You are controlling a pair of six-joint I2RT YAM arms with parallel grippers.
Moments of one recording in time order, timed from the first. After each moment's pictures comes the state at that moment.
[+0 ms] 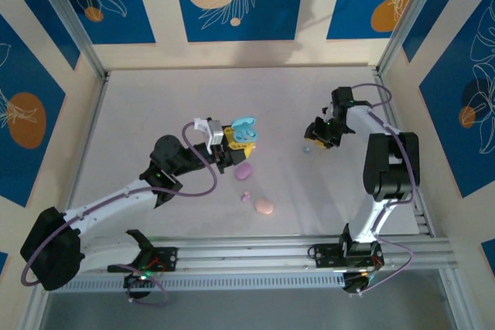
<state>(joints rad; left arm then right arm) -0.74 1.14 0.64 0.69 0.52 -0.20 0.02 1.81 1.25 -0.79 -0.37 0.38</state>
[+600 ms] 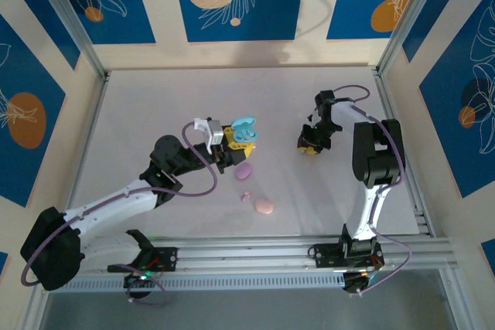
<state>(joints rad) -0.74 1.14 0.64 0.69 0.52 -0.20 0.12 1.95 1.33 -0.90 -0.33 0.31</state>
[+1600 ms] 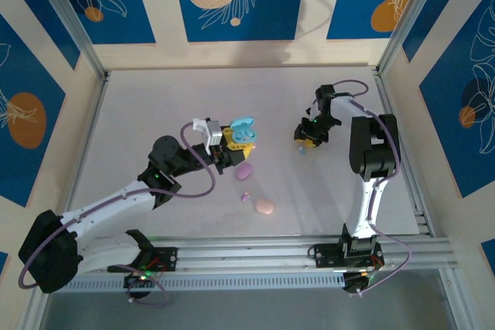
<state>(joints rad) -0.75 1.11 0.64 0.67 0.52 -0.21 0.09 2.04 1.44 -0.89 -0.40 0.28</state>
